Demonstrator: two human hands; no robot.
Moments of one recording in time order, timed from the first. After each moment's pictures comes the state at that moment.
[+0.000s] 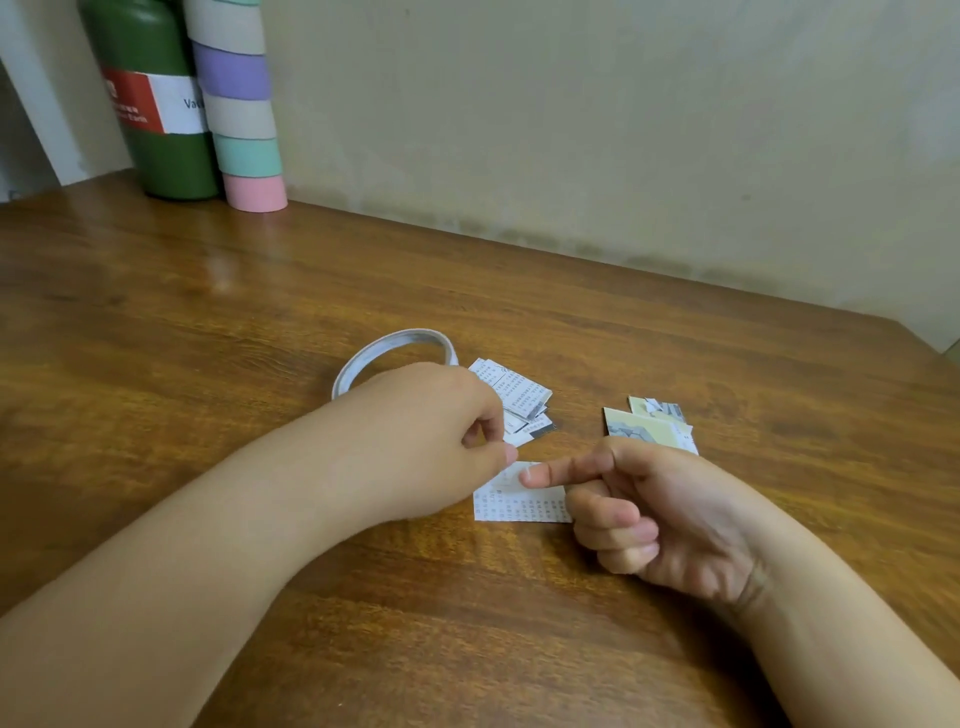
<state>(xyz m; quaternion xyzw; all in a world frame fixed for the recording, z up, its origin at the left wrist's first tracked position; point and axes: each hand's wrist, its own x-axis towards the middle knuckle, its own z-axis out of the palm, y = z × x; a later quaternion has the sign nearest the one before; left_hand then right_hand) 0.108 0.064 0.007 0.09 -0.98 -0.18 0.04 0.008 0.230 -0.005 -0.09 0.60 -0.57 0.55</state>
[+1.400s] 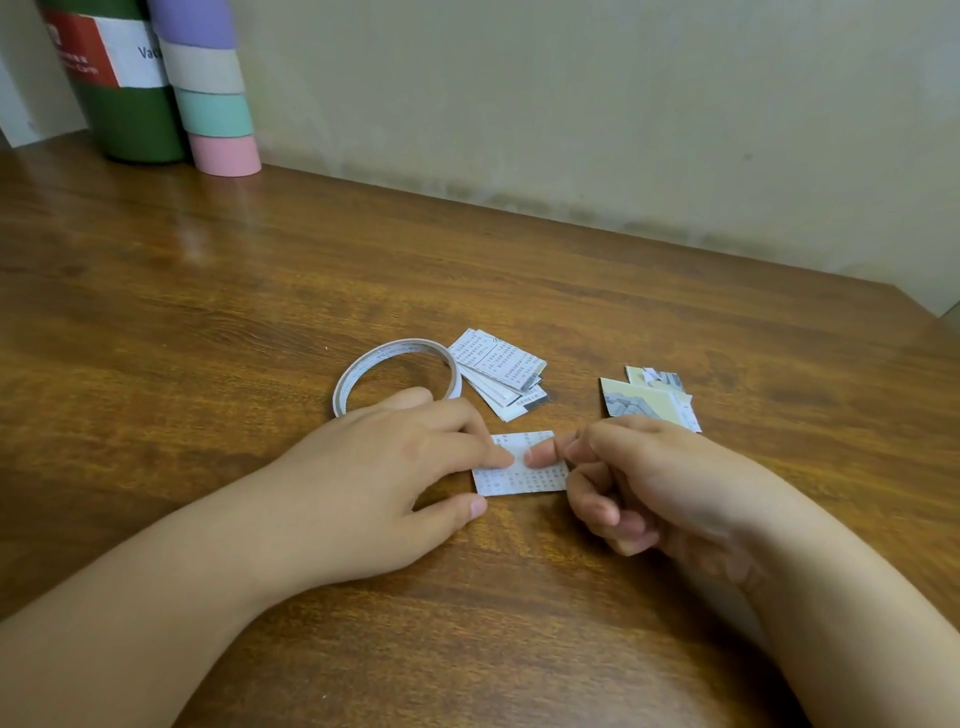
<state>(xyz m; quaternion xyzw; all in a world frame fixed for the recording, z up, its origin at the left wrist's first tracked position) 0.127 0.052 -0.043 -0.07 -0.98 -0.16 0.08 0.018 0.227 -0.004 -0.18 0.76 -0.46 0.43</state>
